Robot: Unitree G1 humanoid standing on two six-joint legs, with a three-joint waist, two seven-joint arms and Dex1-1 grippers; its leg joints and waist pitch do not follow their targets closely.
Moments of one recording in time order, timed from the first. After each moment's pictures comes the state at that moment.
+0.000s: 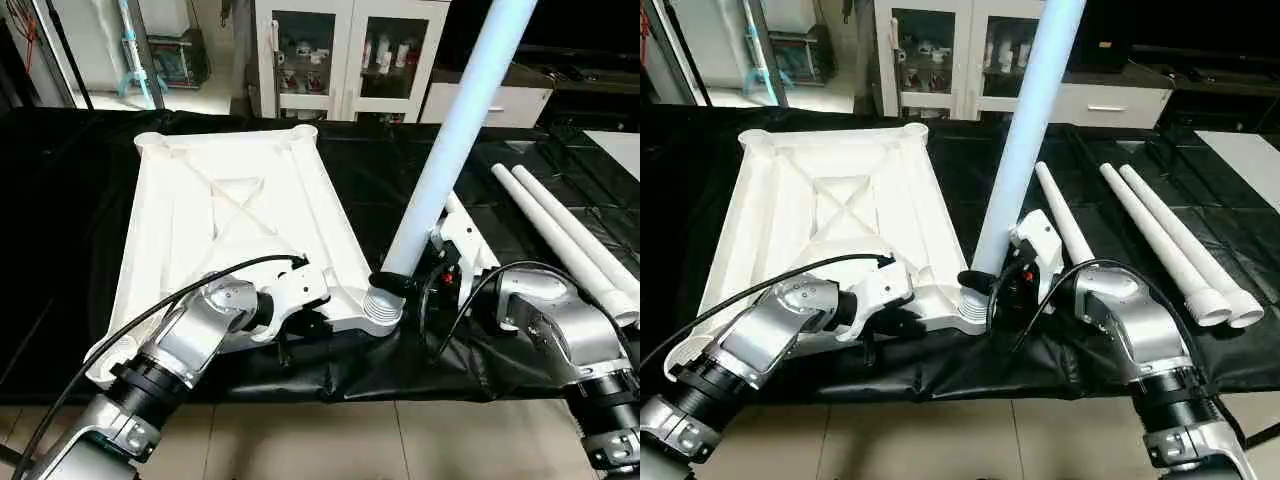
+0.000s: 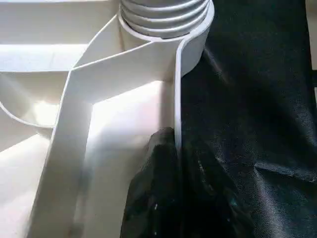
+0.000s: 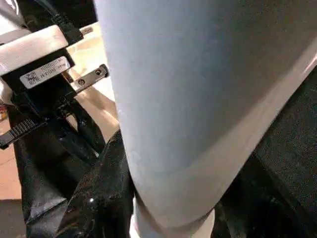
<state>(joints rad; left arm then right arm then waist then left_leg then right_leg) -0.51 0.37 -0.45 0.28 0.06 0.41 -1.01 -0.40 -0.46 0.15 0.22 0.33 0.38 0.95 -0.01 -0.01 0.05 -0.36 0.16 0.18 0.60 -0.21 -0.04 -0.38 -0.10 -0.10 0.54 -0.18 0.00</state>
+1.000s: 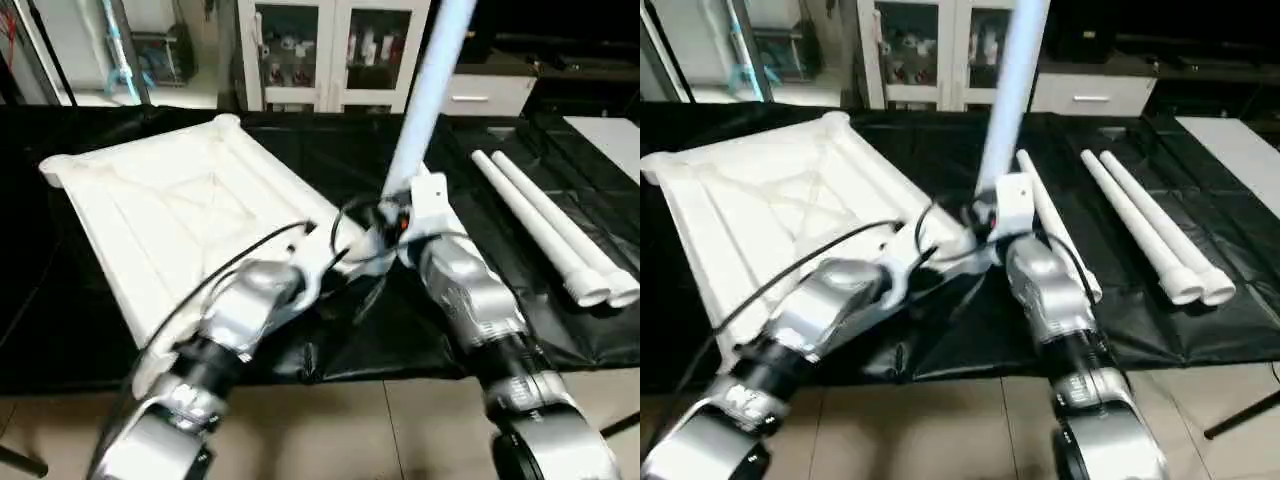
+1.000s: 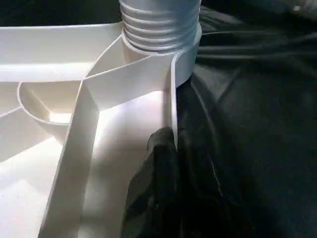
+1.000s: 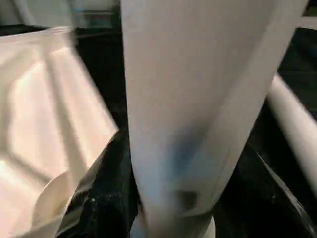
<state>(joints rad) -0.65 0.06 -0.31 0.42 0.09 0.65 -0.55 -0.68 -0.07 0.02 0.65 0.20 0.26 0.01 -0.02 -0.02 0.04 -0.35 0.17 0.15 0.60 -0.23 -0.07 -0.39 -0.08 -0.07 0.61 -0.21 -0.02</state>
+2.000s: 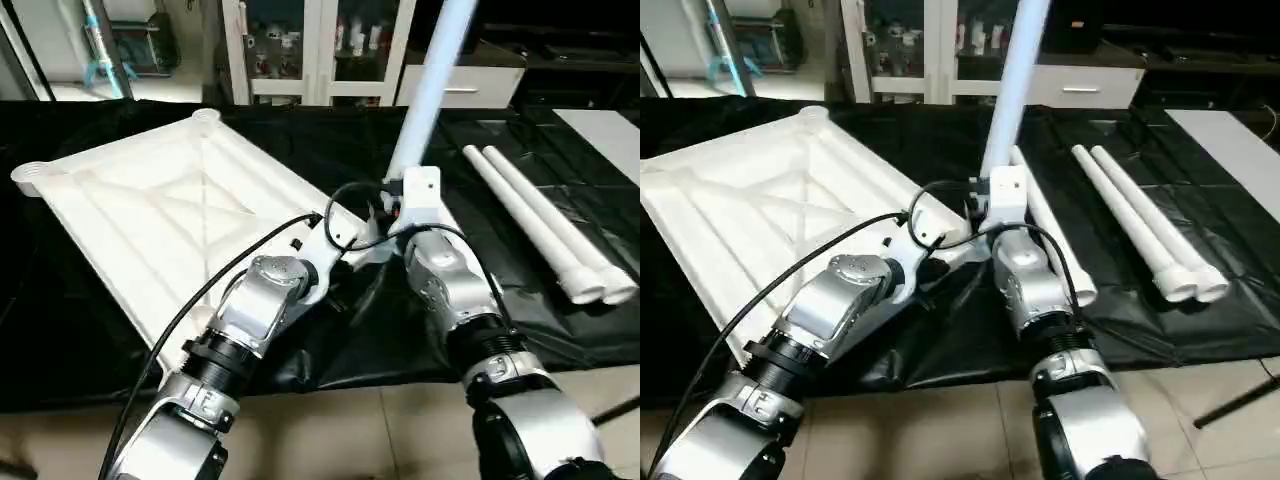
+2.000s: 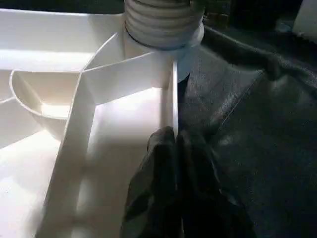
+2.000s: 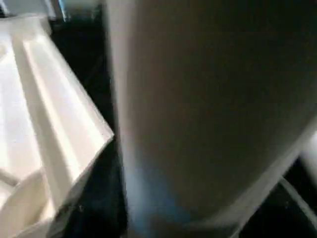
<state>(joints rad) -0.63 0.05 -0.28 0.37 0.05 0.68 -0.54 -0.72 -0.06 0.03 0.84 0.15 0.08 0.04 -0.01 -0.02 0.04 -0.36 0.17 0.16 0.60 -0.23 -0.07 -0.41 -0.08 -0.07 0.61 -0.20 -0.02</state>
